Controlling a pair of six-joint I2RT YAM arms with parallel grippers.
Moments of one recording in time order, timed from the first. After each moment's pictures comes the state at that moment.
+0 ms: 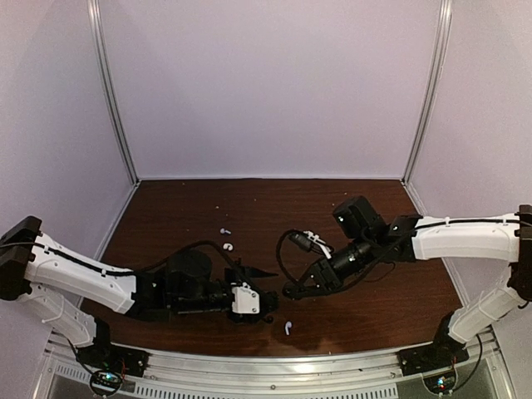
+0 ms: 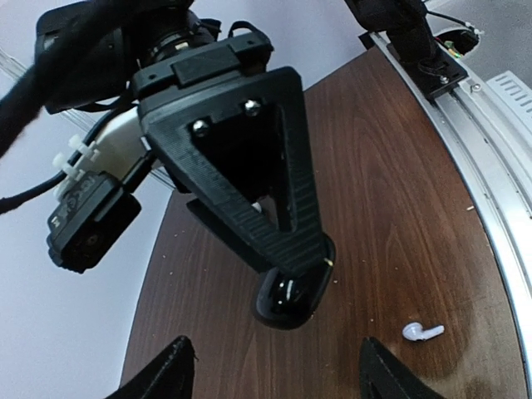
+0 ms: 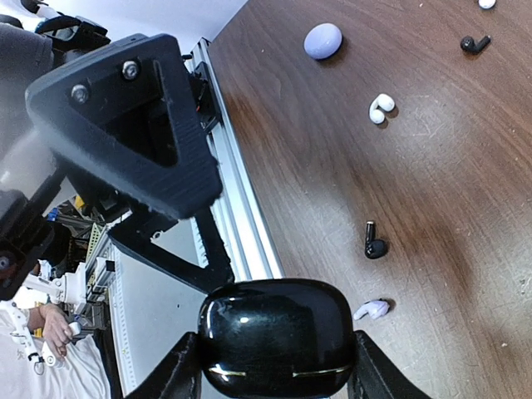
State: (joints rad) left arm -1.27 1.40 0.61 0.52 -0.03 0.73; right arm 0.86 1.41 0.90 -0.29 -0.75 0.30
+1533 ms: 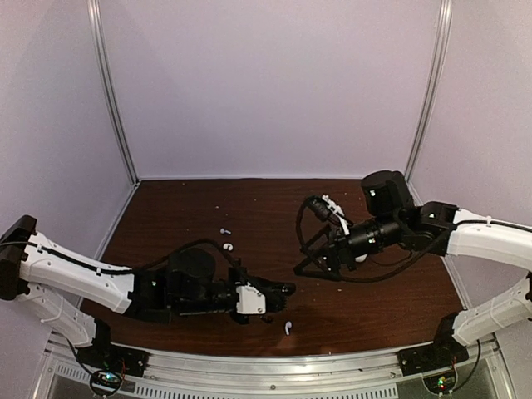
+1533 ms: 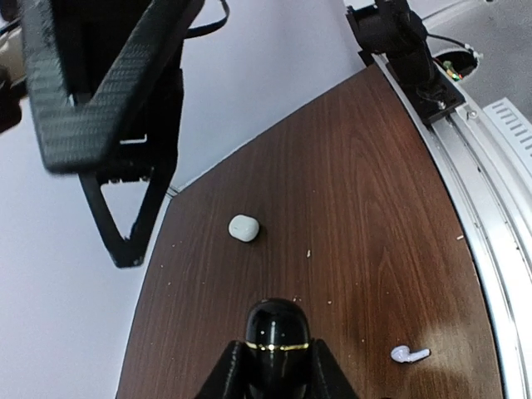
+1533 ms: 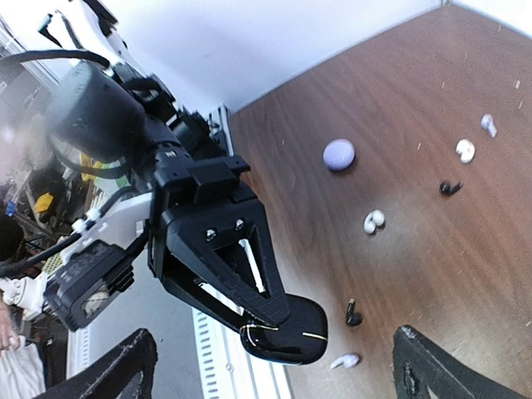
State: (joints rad) left arm -1.33 1.41 0.69 0.42 -0.09 0.72; right arm 0.89 1.24 0.97 -0.31 -0.64 0.21
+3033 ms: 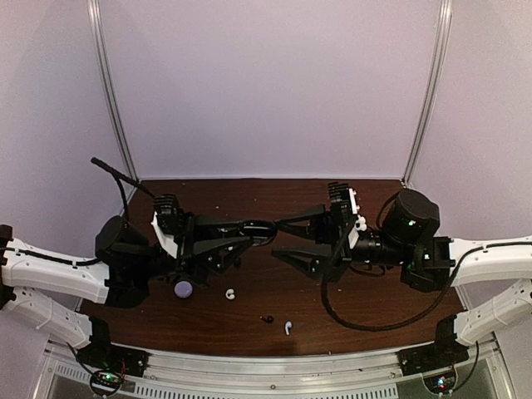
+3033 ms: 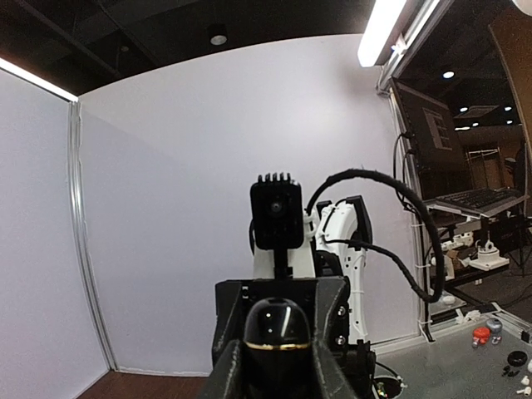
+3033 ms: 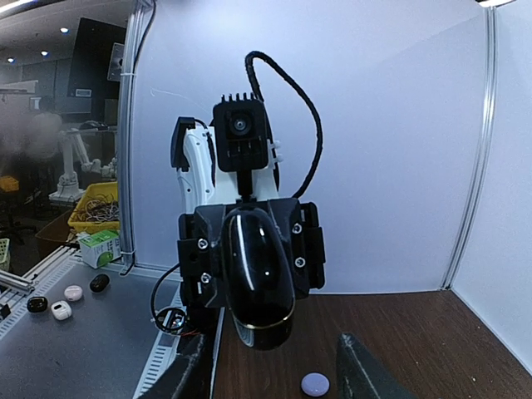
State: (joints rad) left arm -1.16 1.21 0.60 1.13 0.38 -0.04; right arm 1.16 1.17 0.80 0.57 -0.38 -0.03
